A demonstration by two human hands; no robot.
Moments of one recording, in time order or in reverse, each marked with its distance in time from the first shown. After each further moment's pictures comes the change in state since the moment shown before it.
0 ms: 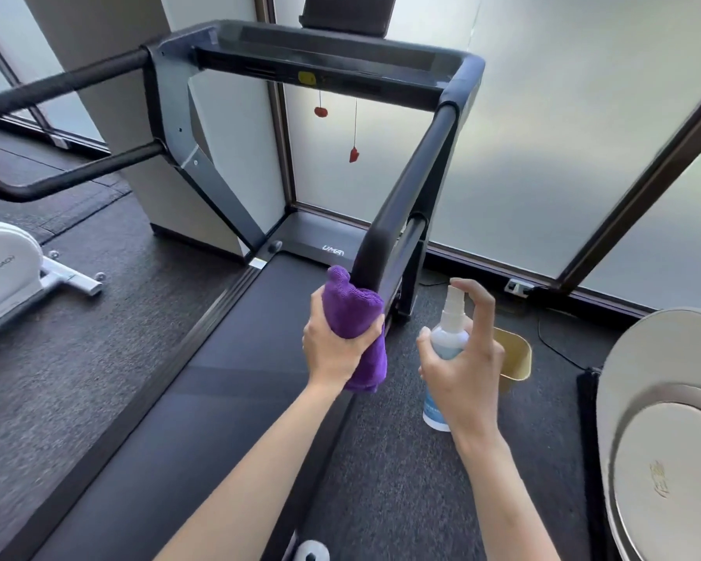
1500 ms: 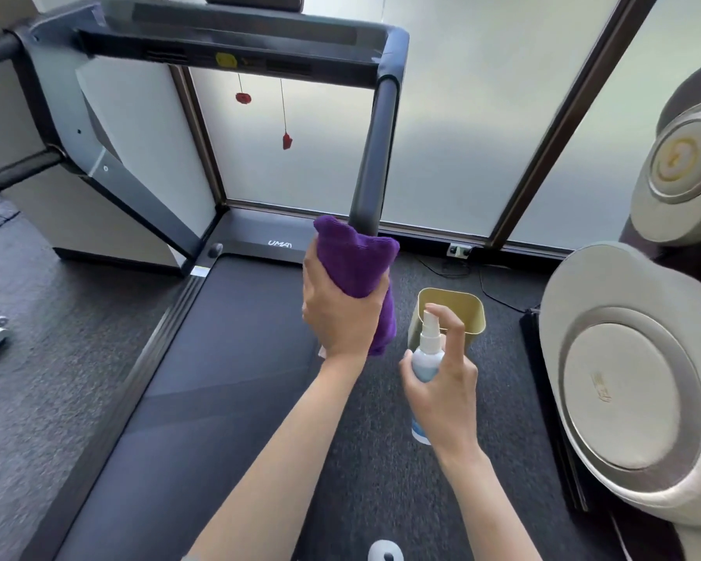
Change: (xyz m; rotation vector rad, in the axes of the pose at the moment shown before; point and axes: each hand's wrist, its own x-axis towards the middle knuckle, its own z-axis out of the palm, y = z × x) left_hand 0.018 0.026 0.011 -0.068 0.062 0.252; right_hand -0.064 0.010 0.039 -0.232 0.135 0.090
